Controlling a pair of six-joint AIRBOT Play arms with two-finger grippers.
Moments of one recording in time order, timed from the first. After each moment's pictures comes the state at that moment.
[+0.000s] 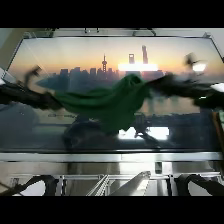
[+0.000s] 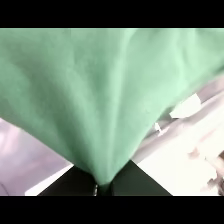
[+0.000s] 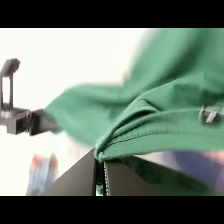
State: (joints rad) left arm 0.25 -1.29 1.16 0.87 -1.48 -1.09; right arm -0.11 -1.16 0.90 -0.14 1.11 0.93
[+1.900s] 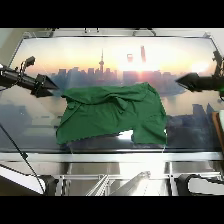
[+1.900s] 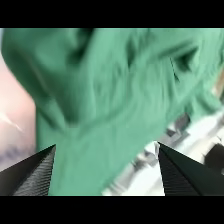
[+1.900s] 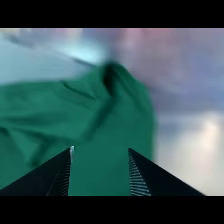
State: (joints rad) left arm 0.35 -1.82 1.63 0.81 -1.68 -1.17; right arm -0.42 -1.47 1.17 -0.66 1.14 0.93
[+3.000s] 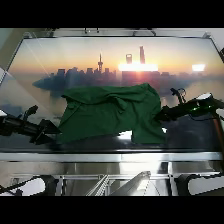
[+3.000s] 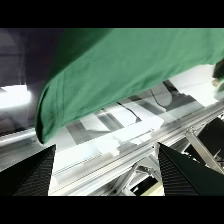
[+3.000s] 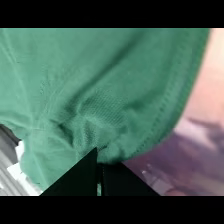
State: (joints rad) left arm 0.49 -1.36 0.72 0.98 -1.49 -1.17; right arm -0.24 -1.68 0.95 -0.69 1.26 0.85
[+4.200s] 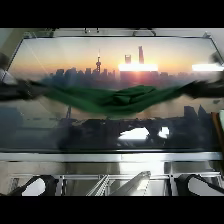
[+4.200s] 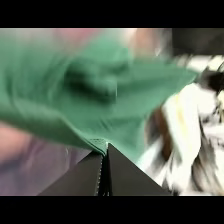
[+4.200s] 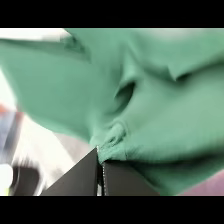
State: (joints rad) left arm 0.48 -1.14 1.10 0.28 -1.54 -0.91; right arm -0.49 -1.21 1.12 -0.34 1.60 0.81
